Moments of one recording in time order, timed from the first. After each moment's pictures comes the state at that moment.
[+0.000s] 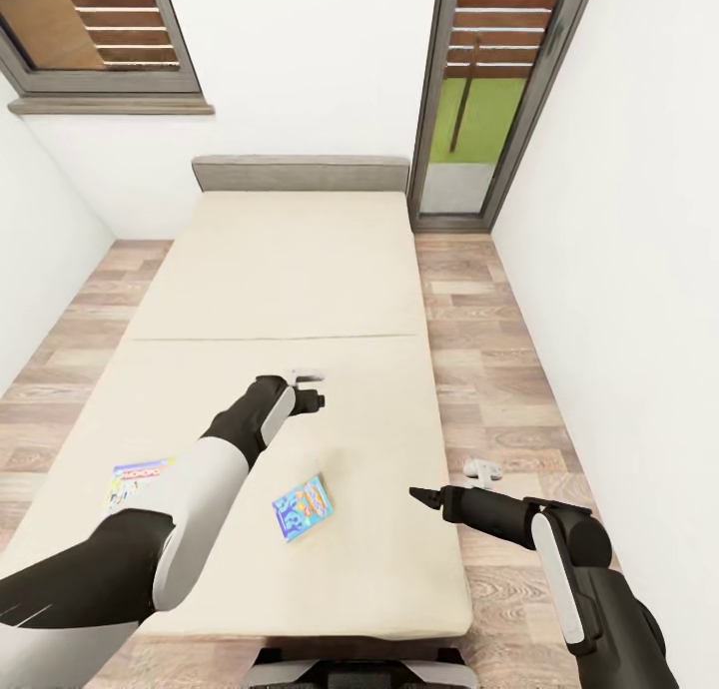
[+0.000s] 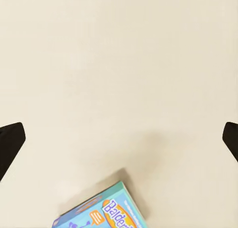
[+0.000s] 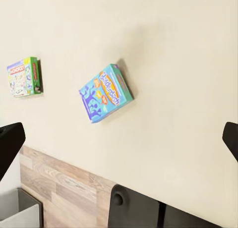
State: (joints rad) left arm -1.13 -0.16 -0.05 -0.46 0.15 0.62 0.17; right arm -0.35 0.03 -0.12 -1.53 -0.13 1.01 0.57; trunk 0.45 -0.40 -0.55
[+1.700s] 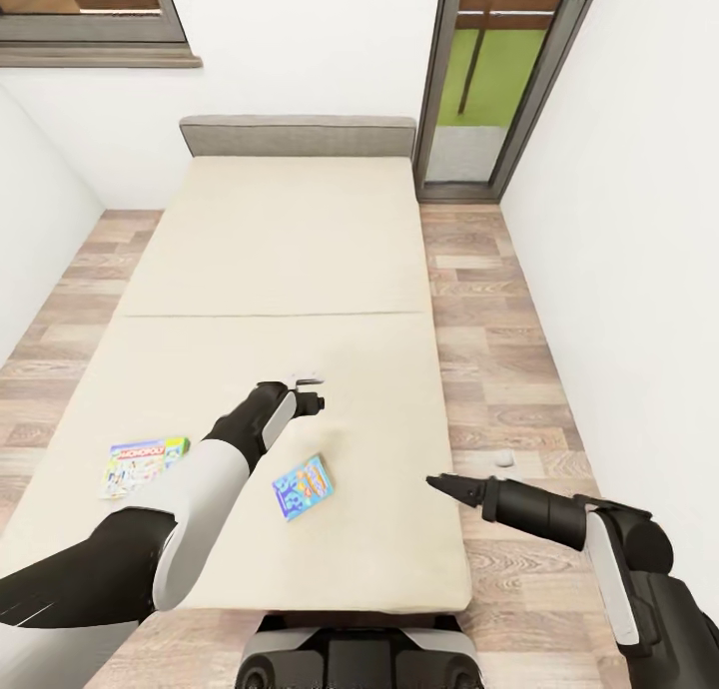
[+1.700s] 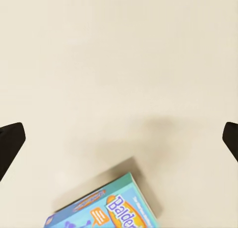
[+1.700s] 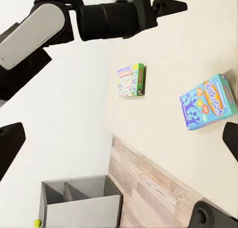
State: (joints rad) left arm -1.13 -0.16 -0.05 -0.41 0.14 0.54 0.17; right arm -0.34 -0.07 -0.22 -1.59 -0.20 1.02 1.13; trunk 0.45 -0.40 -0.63
